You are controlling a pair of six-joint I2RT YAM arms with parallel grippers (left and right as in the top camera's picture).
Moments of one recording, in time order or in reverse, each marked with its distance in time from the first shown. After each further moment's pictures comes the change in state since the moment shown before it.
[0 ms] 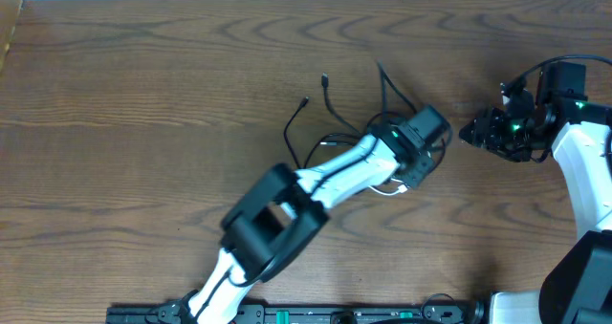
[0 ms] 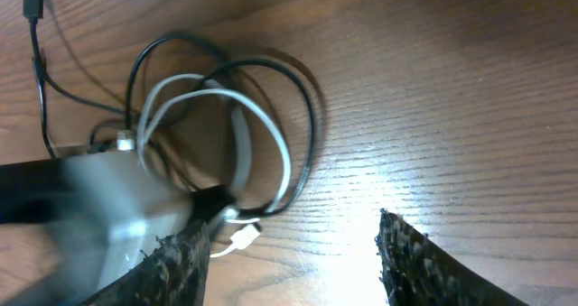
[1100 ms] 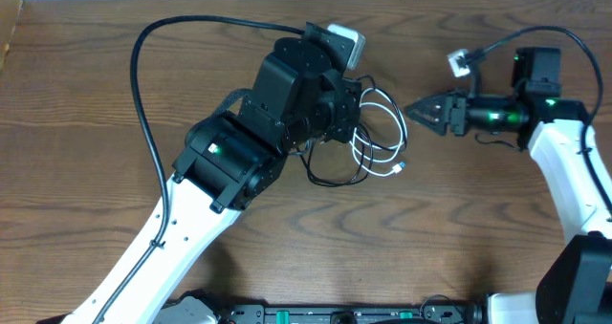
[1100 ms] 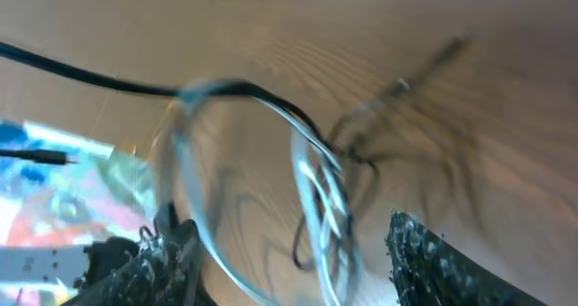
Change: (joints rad) left arm 0.227 -0.766 0.008 -0.193 0.005 -0.044; right arm 0.151 0.000 0.000 0.286 -0.719 -0.278
